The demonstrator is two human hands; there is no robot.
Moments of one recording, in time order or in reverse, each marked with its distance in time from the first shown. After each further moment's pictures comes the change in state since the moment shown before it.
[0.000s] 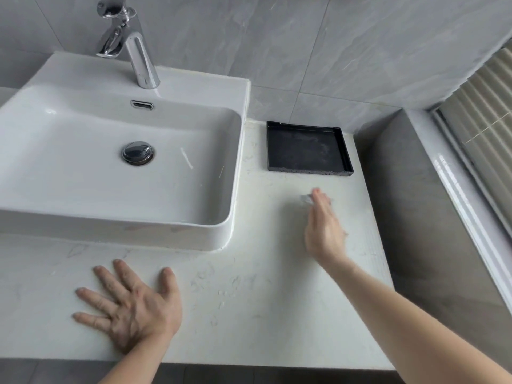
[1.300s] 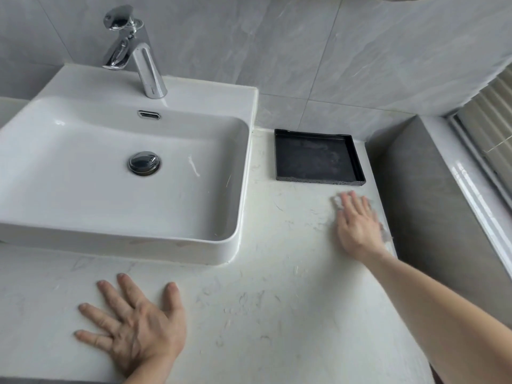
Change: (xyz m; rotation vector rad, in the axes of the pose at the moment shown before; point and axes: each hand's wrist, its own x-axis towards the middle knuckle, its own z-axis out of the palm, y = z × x) left_hand -0.001 0.001 0.002 -0.019 0.027 0.009; right_hand 0.068 0.062 -0.024 -0.295 -0.094 -0.026
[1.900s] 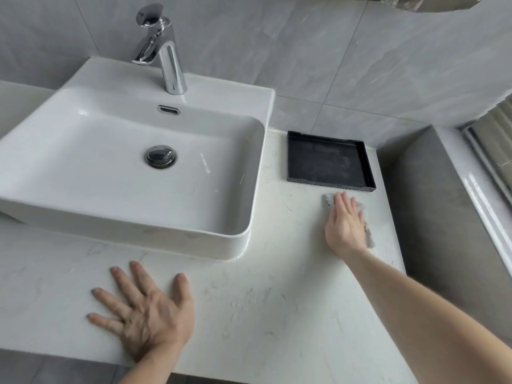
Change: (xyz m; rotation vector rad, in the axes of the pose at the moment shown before) left_hand -0.001 0.002 -0.006 0.025 -0.044 -0.016; right_hand 0.005 -0.049 0.025 0.052 0.036 0.054
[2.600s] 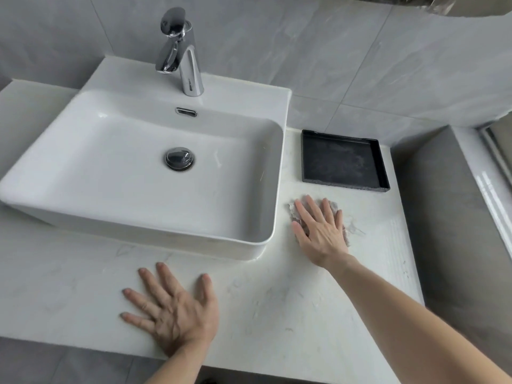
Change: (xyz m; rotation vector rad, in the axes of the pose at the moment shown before) left_hand 0.002 0.001 -0.011 -0.122 -0.141 0.004; right_hand -0.037 -0.066 0.019 -0.220 -0.271 -0.282
